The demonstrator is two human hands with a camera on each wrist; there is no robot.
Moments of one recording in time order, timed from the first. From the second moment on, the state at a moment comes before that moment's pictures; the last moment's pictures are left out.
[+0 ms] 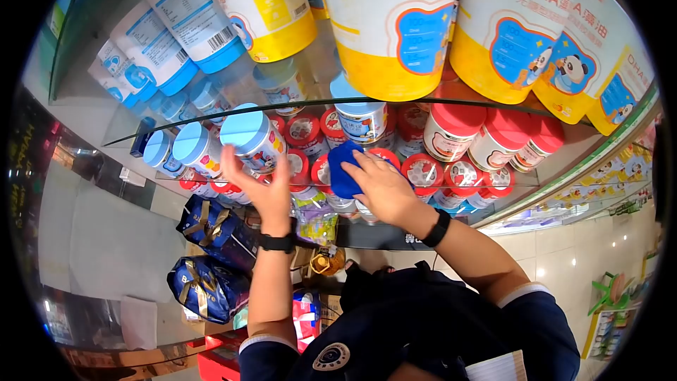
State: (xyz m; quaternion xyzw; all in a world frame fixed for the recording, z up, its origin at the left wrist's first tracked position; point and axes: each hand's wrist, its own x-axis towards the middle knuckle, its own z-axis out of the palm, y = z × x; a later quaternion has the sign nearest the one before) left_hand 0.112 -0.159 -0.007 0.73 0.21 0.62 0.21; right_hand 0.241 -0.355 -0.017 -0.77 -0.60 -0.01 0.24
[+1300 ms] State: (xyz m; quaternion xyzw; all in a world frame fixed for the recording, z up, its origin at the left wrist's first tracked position) left_hand 0.146 -0.250 0.043 0.42 0.11 0.32 0.84; right_hand 0.233 -0.443 -0.036 -0.50 -0.33 0.27 0.75
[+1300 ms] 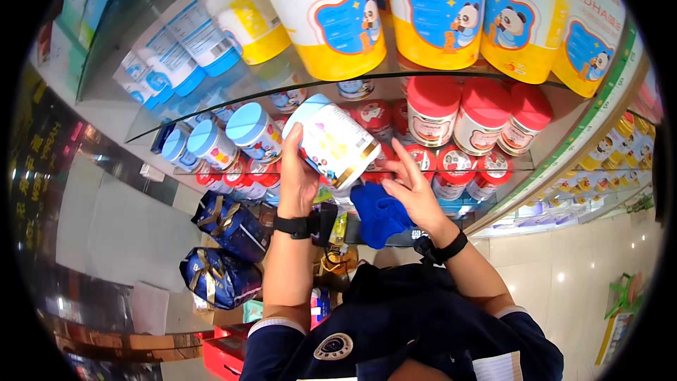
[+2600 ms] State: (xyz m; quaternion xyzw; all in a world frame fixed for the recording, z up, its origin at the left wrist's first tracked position) left_hand 0.070 -0.252 0.019 0.47 0.11 0.51 0.71; right_hand 0.202 -0.391 -0.016 -0.29 -0.41 0.52 0.69
